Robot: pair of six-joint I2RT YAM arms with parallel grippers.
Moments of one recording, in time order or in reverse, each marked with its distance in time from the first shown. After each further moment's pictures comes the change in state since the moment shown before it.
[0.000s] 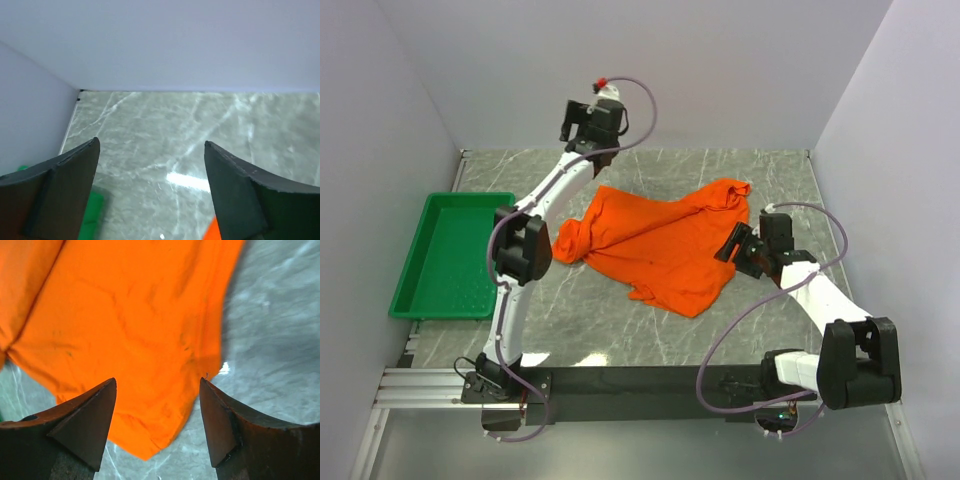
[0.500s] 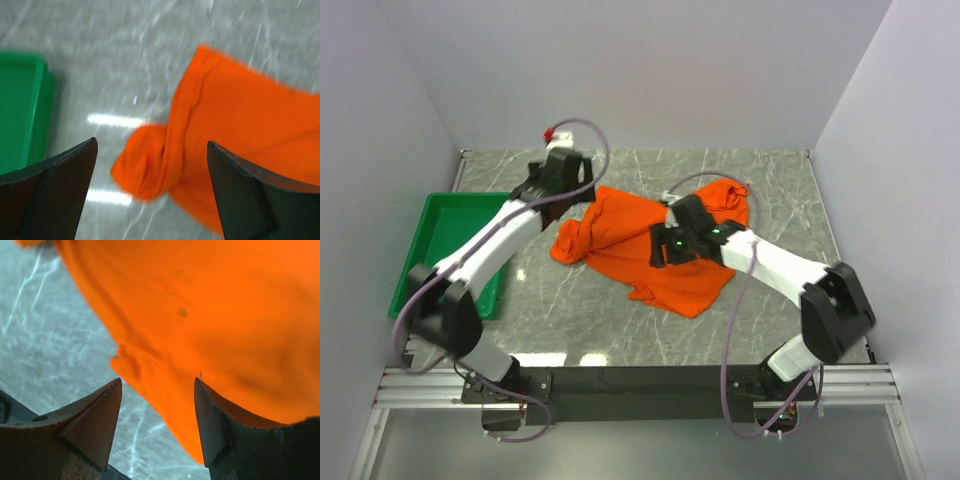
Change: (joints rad) left arm 0.024 -0.657 -0.756 -0.128 0.345 -0.470; right arm 0.518 0.264 0.355 -0.113 0.064 -0.208
